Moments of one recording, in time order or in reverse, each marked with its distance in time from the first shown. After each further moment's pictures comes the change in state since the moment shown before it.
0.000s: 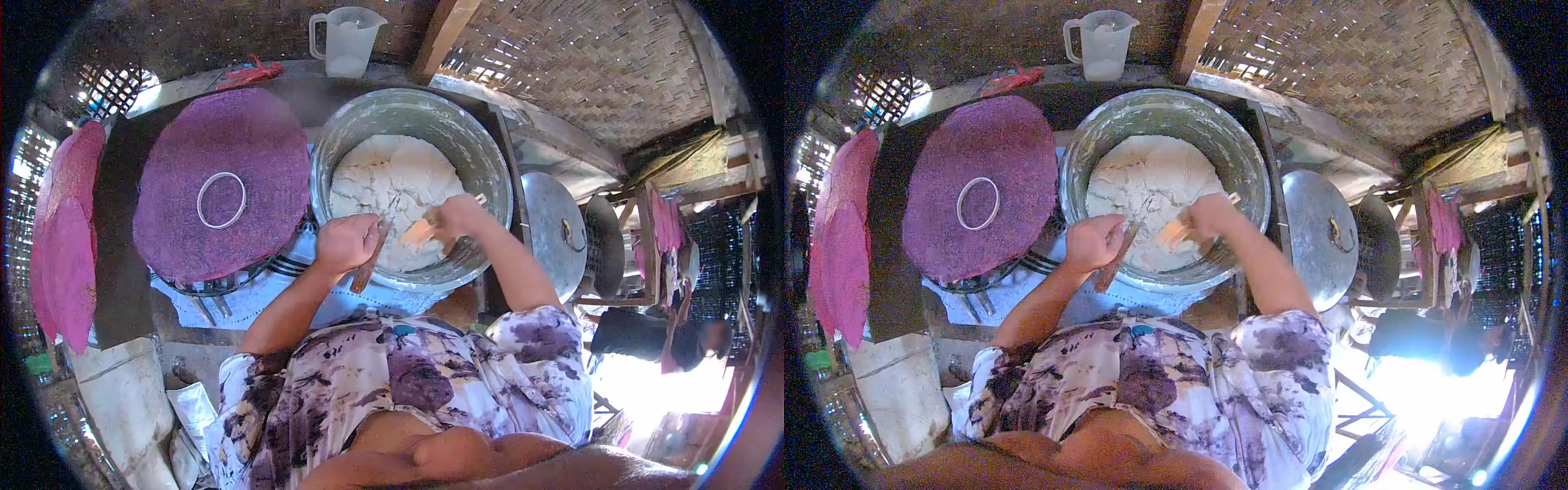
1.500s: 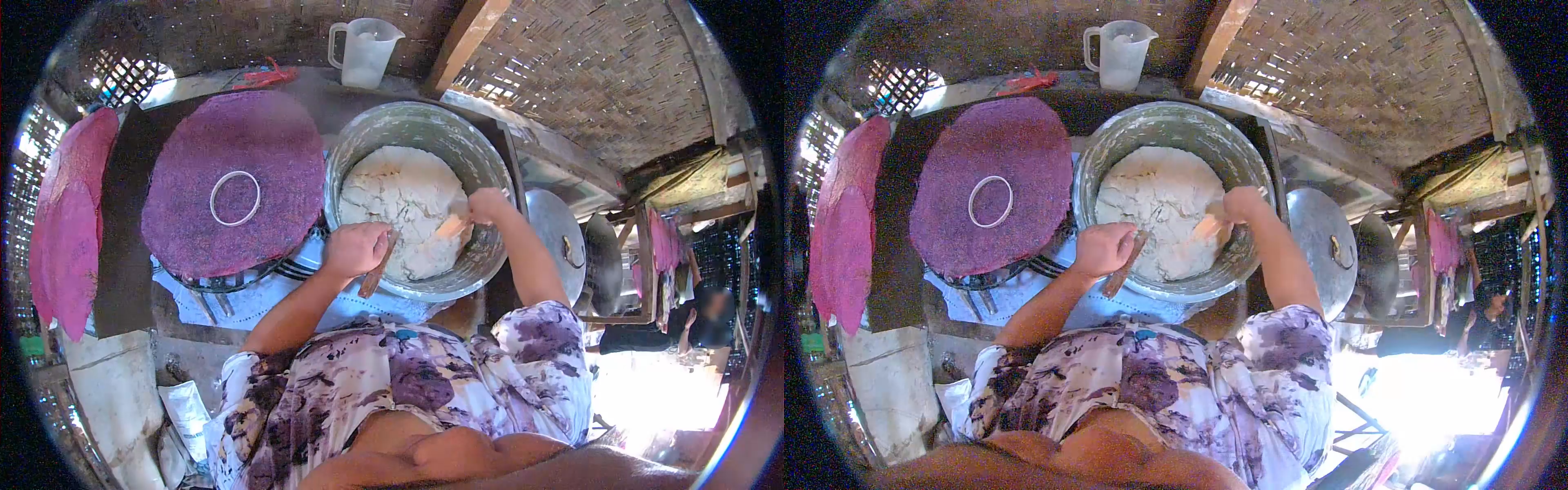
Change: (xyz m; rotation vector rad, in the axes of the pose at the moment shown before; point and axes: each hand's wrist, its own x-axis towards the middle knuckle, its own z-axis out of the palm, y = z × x) left_hand -0.005 -0.006 0.003 -0.019 -0.026 -0.017; right_hand 0.019 0.067 0.005 -0.109 -0.143 0.215
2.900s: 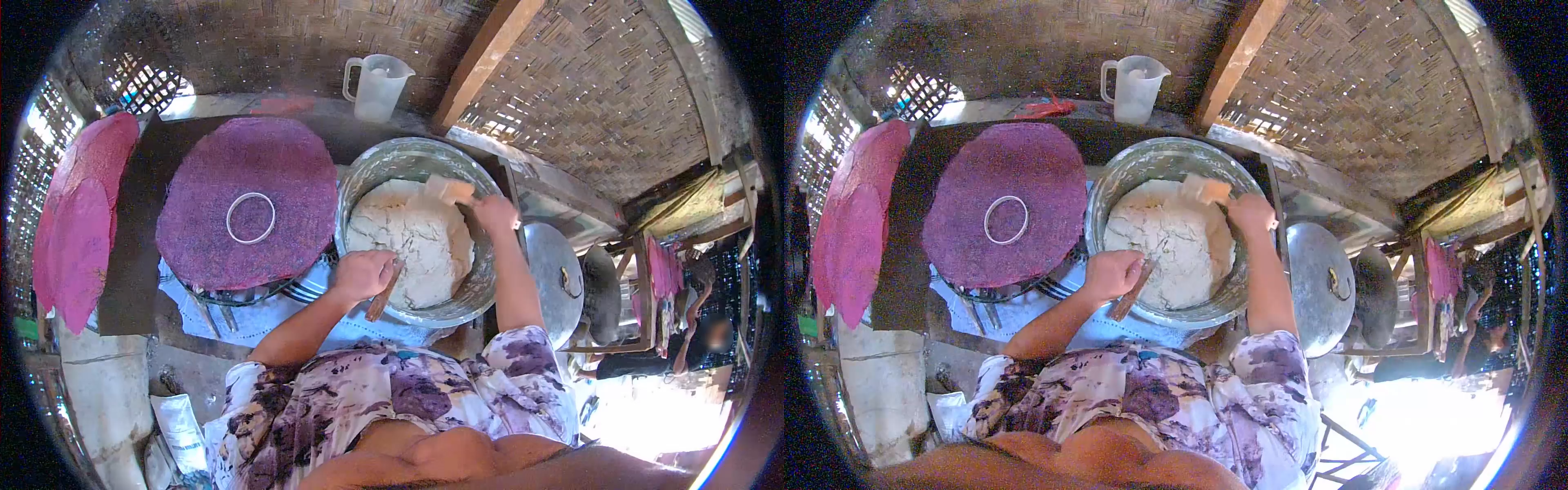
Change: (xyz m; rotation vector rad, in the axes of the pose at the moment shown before) left_hand 0.002 0.007 -0.007 0.015 -0.051 -0.041; right_hand 0.010 0.003 -0.033 0.417 0.478 0.622
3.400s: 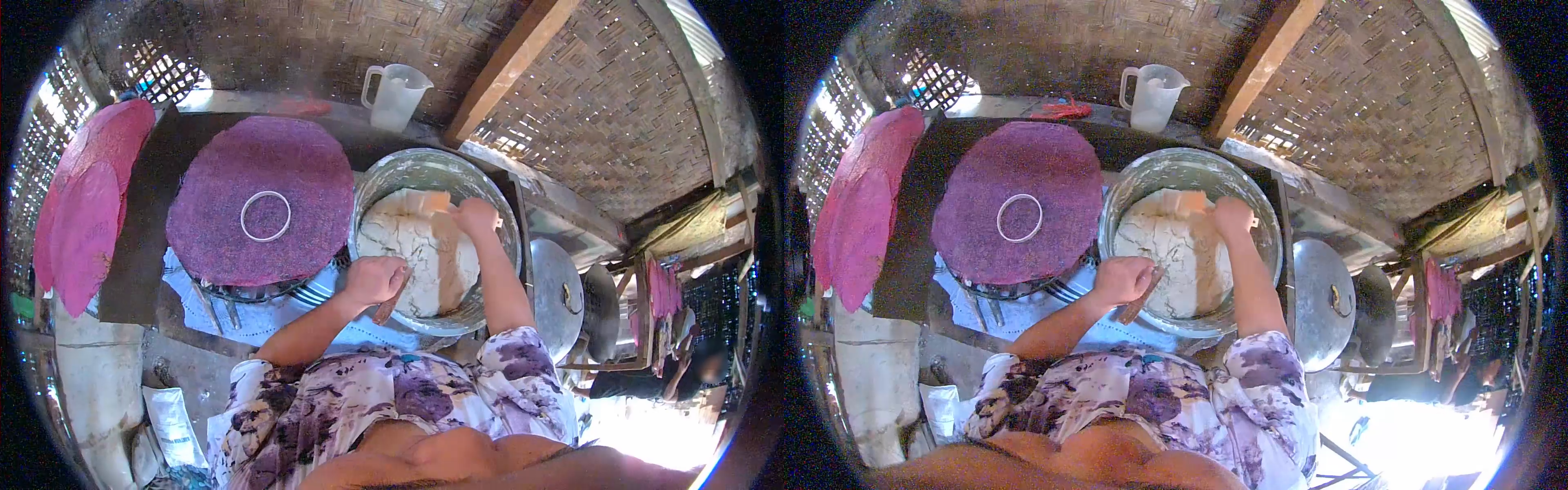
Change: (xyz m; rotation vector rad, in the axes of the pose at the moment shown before) left_hand -0.003 -0.007 0.007 -0.027 0.139 0.089; right_hand -0.006 -0.068 -0.015 -0.069 -0.134 -0.263
